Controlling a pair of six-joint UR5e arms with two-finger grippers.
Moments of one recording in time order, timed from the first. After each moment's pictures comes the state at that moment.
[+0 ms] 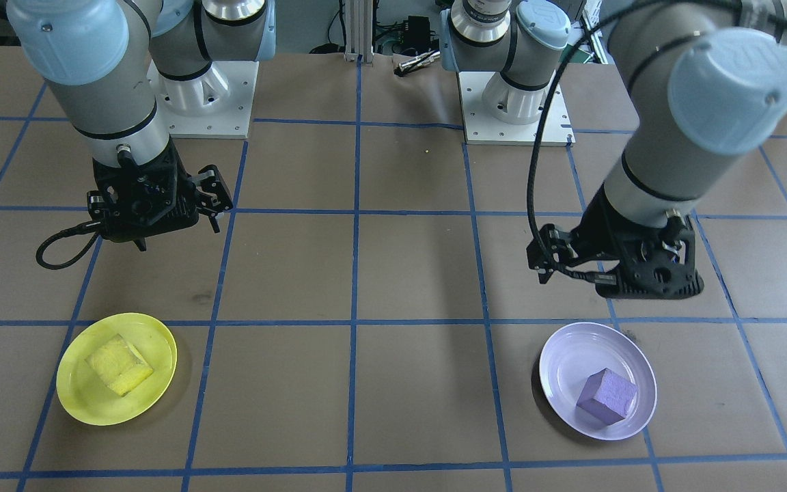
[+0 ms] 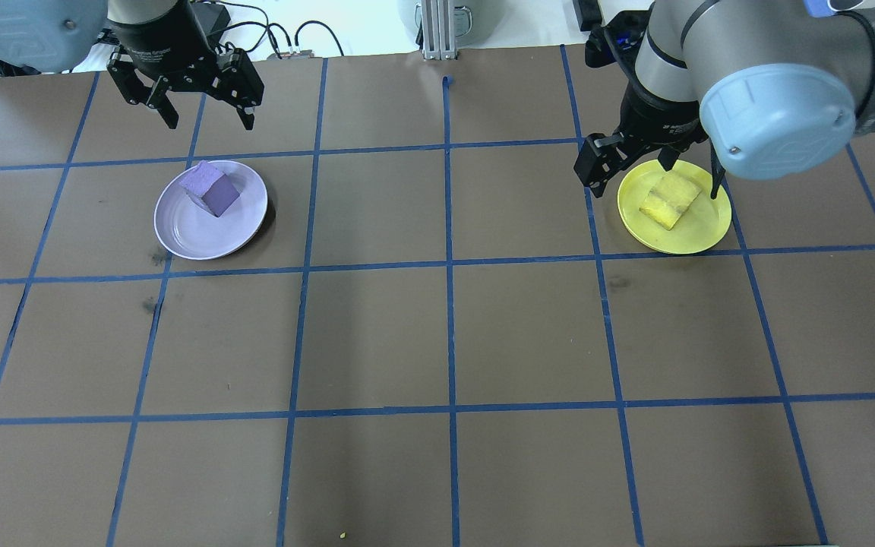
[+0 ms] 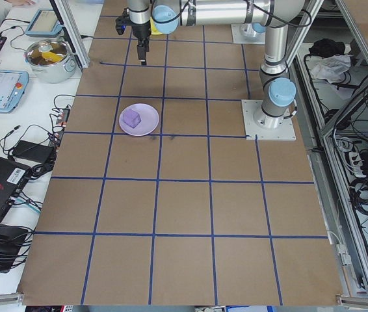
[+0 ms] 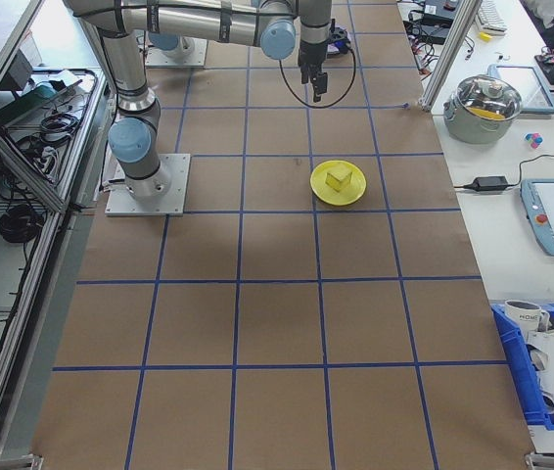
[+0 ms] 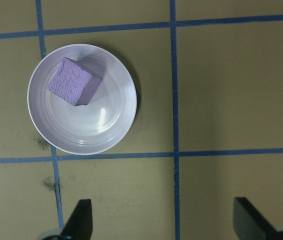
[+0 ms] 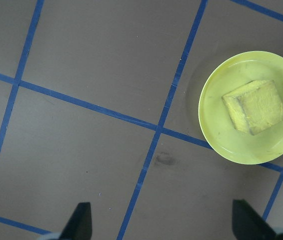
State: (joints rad) left arm -1.55 -1.83 -1.34 -1.53 1.63 0.06; right arm 1.61 -1.47 1.65 -1.79 -1.61 -0.30
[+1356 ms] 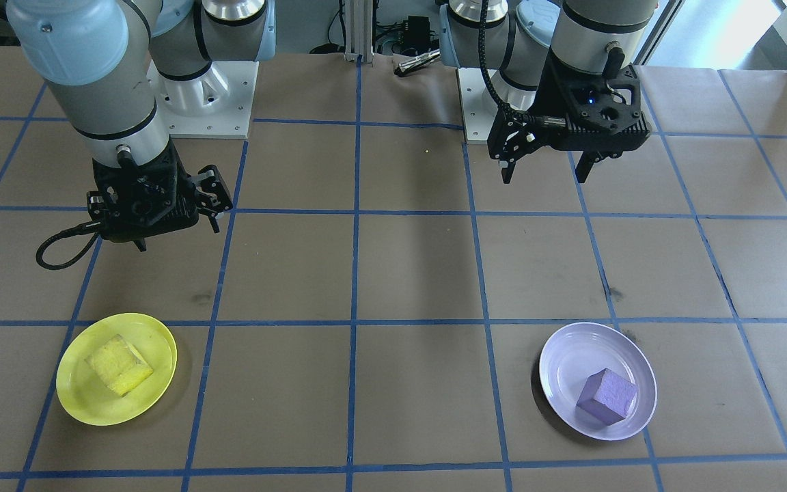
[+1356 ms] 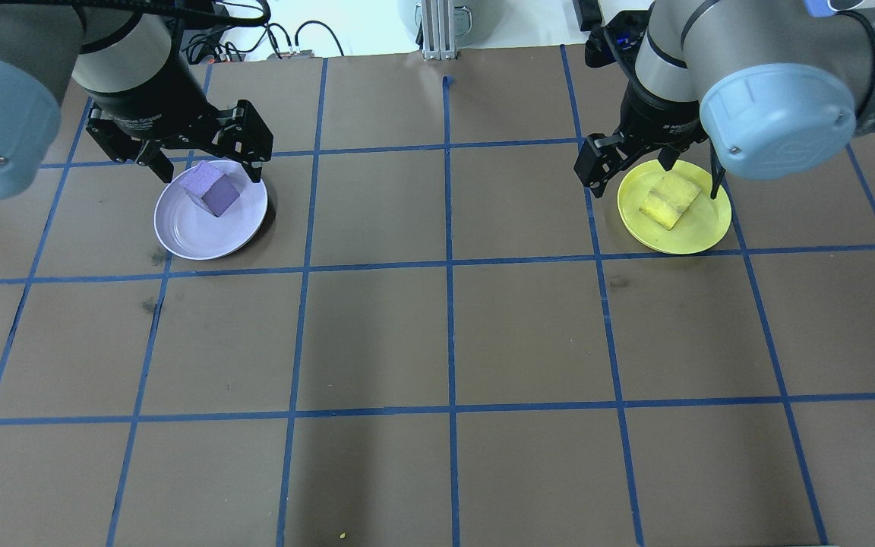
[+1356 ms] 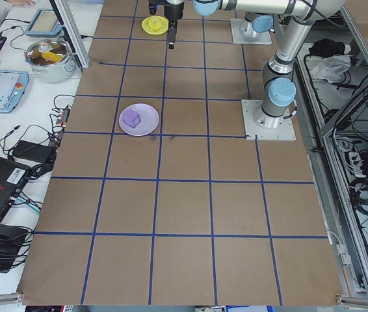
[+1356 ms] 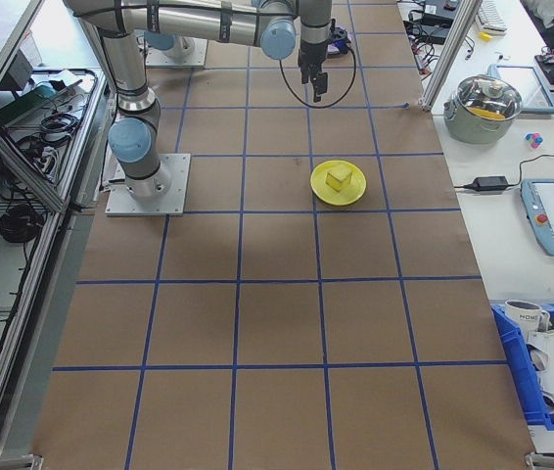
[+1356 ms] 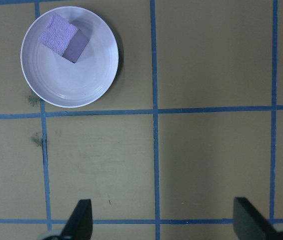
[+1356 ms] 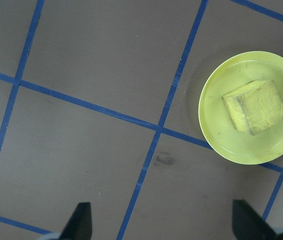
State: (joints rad) left arm -1.62 -1.55 -1.57 -1.51 1.63 -0.03; right arm 1.61 -1.47 1.65 -1.79 -1.61 -0.30
